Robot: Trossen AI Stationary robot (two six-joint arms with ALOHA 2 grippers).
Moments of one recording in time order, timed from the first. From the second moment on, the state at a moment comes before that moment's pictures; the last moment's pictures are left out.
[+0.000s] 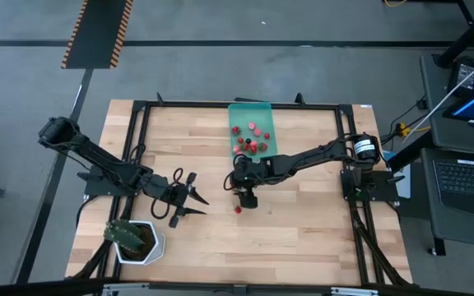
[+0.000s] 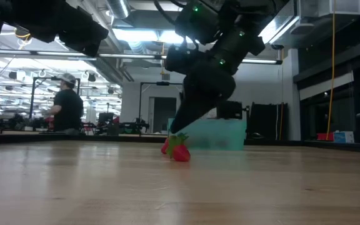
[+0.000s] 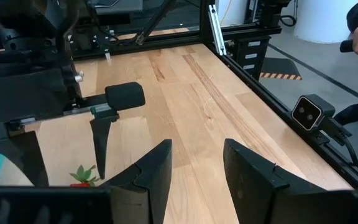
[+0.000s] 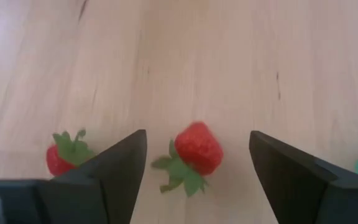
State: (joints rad) left arm -0.41 1.13 0.39 0.44 -0.15 -0.02; right arm 0.05 1.96 1.23 -0.19 0.01 -0.03
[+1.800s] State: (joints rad) left arm -0.41 1.13 0.39 0.43 -0.15 -0.02; right arm 0.05 1.97 1.26 -0.27 -0.02 0.02
